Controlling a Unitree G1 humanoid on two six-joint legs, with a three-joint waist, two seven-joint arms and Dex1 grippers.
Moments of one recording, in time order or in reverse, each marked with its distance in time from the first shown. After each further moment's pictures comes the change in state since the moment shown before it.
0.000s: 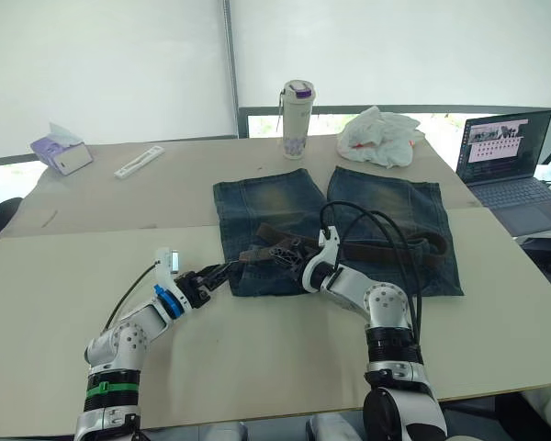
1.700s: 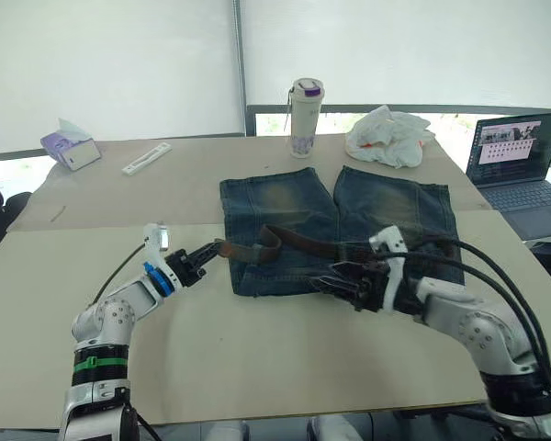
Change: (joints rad) left arm -0.123 0.114 0.021 0.087 -0.025 0.045 -0.012; right arm 0.340 -0.758 0.175 -0.622 -0.280 -0.040 0.635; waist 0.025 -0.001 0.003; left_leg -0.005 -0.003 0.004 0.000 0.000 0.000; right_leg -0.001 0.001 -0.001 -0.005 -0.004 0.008
